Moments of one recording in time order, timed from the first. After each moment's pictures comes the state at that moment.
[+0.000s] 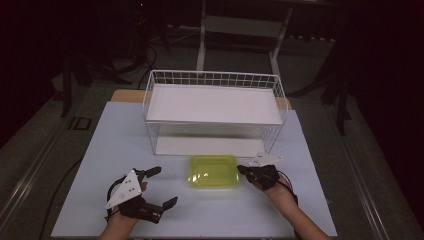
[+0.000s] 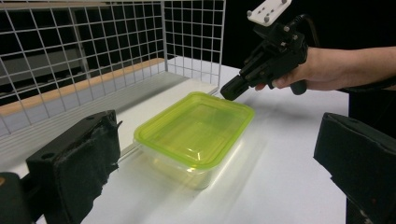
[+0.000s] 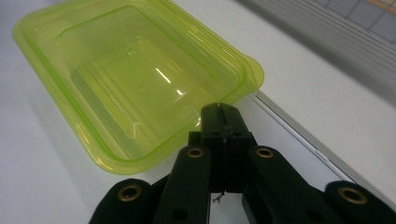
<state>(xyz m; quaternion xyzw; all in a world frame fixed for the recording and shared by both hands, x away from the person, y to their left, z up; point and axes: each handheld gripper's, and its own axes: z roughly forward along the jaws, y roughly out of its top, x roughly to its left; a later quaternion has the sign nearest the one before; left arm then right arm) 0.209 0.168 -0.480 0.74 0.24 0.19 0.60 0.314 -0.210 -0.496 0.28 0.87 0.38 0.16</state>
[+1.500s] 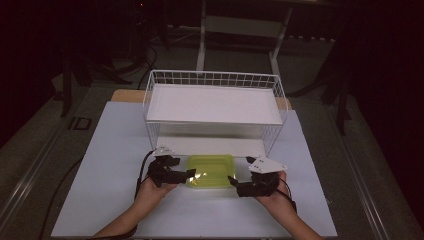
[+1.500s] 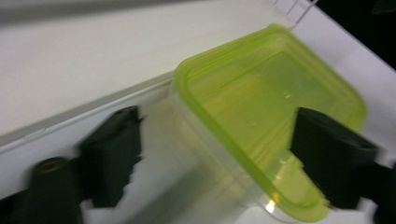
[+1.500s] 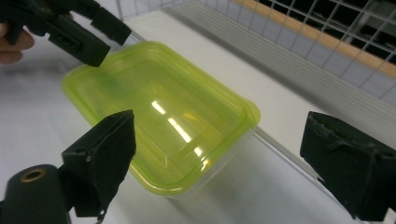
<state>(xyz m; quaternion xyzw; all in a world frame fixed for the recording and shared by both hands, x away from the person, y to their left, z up) 0.312 0.121 -0.515 0.77 0.45 0.04 0.46 0.283 -0.197 -0.473 0.29 0.83 0.43 0.21</state>
